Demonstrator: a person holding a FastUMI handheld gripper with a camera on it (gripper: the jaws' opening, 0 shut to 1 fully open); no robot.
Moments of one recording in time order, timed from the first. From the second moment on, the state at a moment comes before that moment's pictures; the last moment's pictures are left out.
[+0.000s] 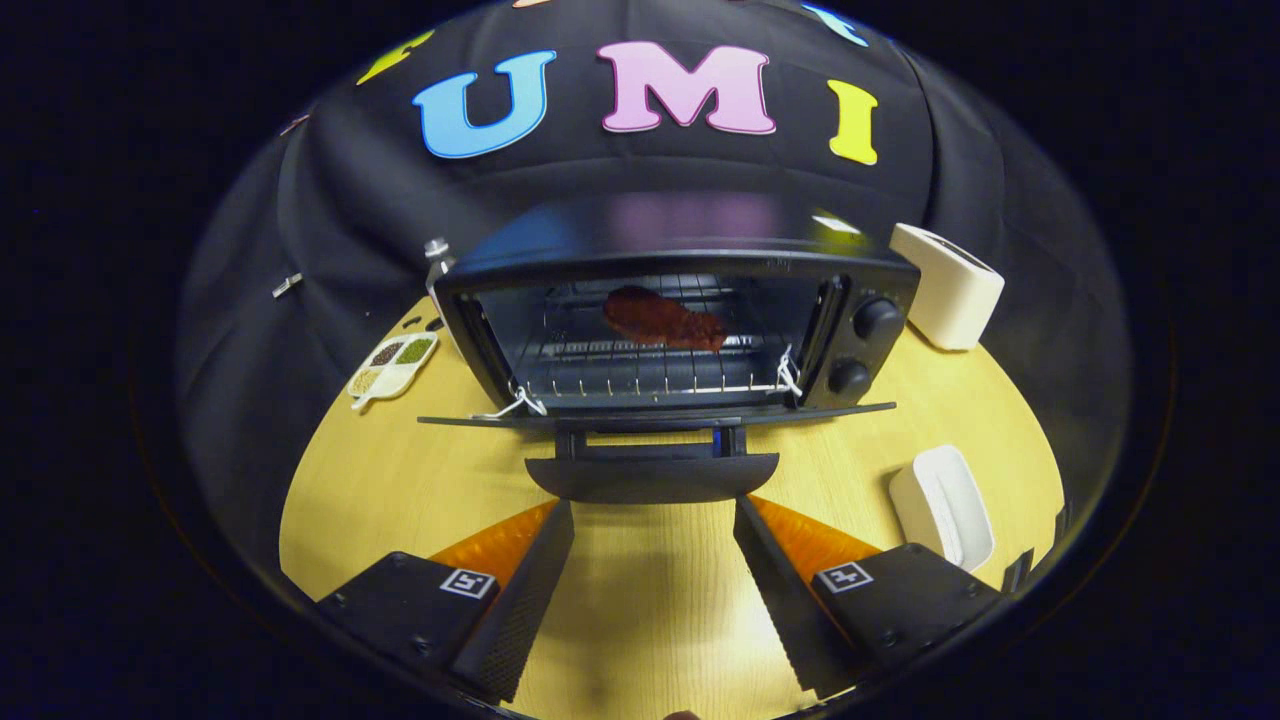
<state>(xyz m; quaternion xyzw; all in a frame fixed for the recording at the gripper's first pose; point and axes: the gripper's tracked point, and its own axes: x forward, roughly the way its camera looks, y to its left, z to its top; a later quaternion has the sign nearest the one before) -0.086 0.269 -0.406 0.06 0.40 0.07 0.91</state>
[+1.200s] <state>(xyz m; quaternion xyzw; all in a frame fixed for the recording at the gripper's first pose) -0.038 0.223 -0.269 0.05 0.24 0.07 0.97</state>
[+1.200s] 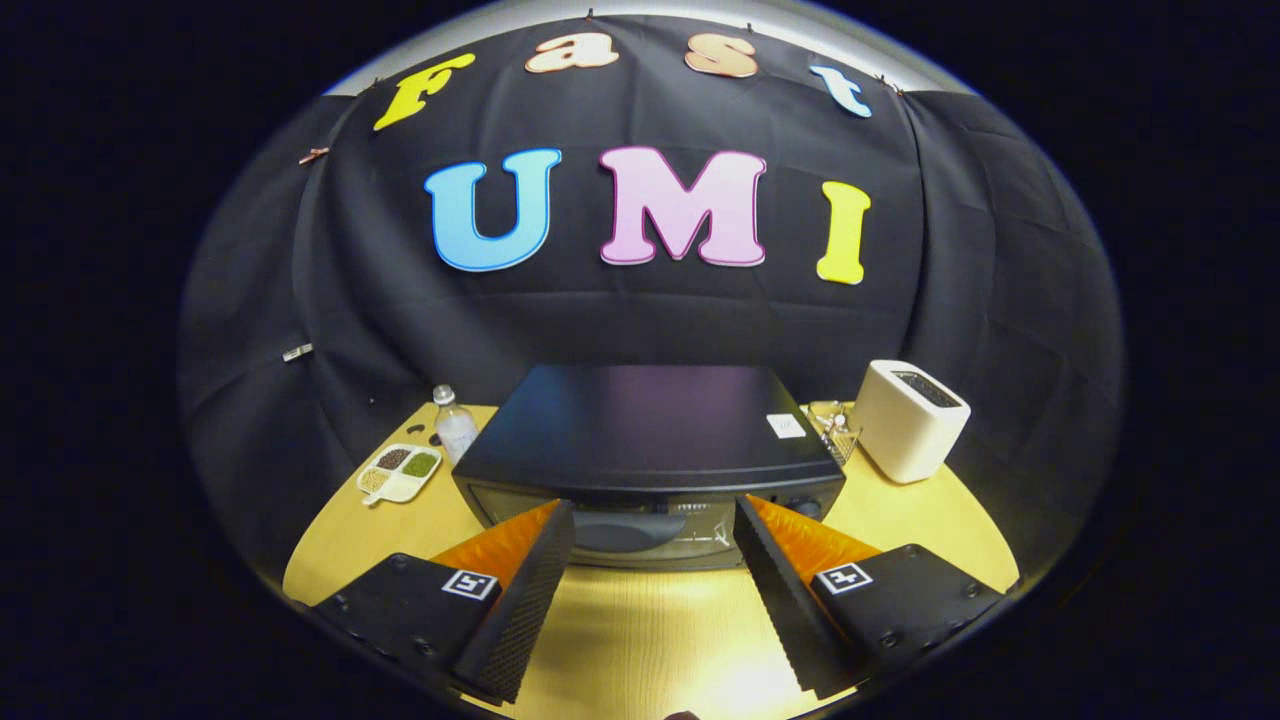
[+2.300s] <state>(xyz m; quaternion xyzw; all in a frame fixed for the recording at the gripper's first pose) -0.025 0.115 -0.084 0.03 0.08 0.04 1.00</state>
